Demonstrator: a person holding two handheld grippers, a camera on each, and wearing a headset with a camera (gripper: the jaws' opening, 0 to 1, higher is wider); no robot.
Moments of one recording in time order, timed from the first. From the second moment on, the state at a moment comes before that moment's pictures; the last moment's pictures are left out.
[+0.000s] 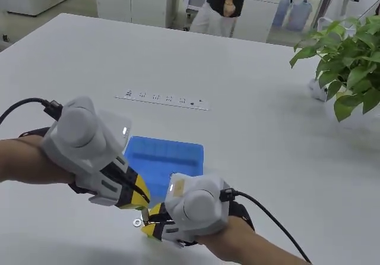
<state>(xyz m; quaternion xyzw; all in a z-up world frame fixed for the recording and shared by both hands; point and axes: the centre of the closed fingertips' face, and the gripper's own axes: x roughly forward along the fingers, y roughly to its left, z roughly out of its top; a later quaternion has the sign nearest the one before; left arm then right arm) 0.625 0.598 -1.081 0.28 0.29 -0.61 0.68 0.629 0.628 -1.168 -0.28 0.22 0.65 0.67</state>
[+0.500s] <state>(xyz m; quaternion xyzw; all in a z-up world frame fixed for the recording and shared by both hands) 0.626 0.597 -1.069 0.28 0.29 -0.62 0.68 0.630 0.626 -1.154 -0.28 0.22 0.65 0.67</state>
